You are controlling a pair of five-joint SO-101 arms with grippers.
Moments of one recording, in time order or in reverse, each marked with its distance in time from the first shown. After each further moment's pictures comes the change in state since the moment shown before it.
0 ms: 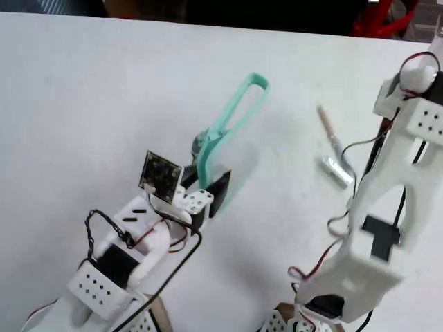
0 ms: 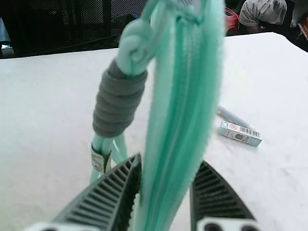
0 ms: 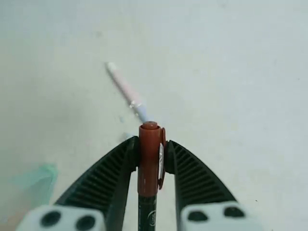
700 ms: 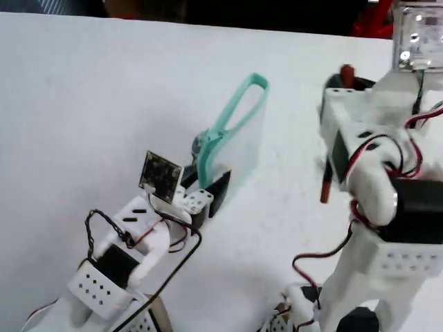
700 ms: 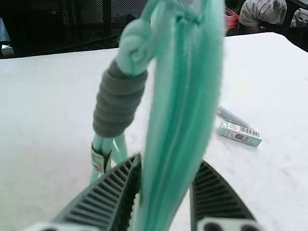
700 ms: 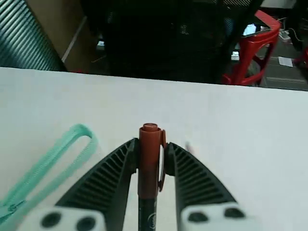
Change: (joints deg) left arm 0.0 0.0 0.0 0.0 0.0; right arm -21.1 -35.0 10.9 -5.9 0.0
